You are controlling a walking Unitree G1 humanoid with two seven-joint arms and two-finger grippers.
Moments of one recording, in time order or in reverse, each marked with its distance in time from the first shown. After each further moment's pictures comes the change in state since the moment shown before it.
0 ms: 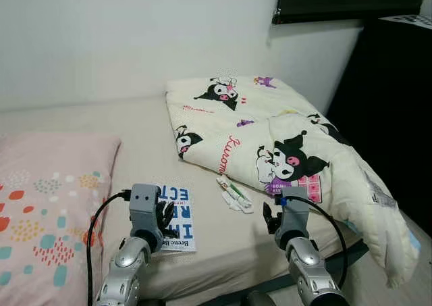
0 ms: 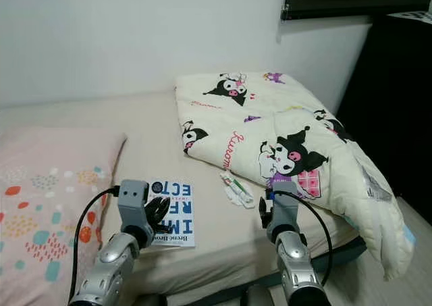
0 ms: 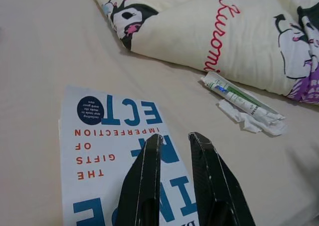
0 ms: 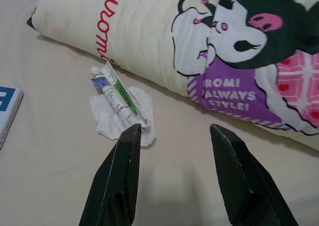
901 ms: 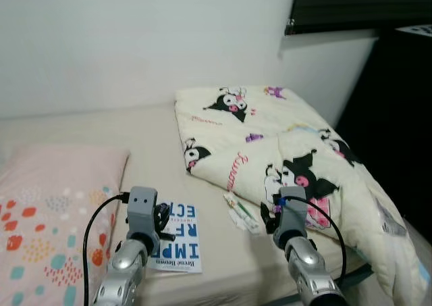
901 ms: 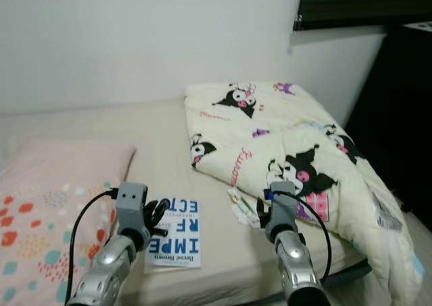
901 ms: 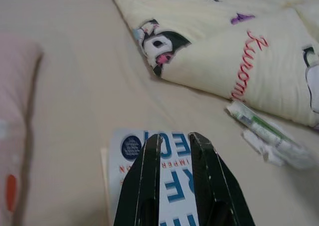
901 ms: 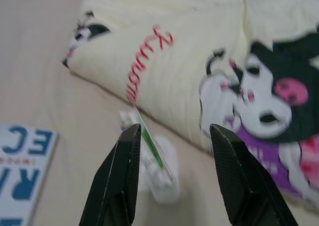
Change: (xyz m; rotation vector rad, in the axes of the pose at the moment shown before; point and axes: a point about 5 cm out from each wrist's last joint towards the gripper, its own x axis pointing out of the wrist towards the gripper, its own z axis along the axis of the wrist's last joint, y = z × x) left arm -0.003 0.007 -0.003 0.041 0.019 0.033; right arm 0.001 0.002 0.003 0.005 -0.011 0.024
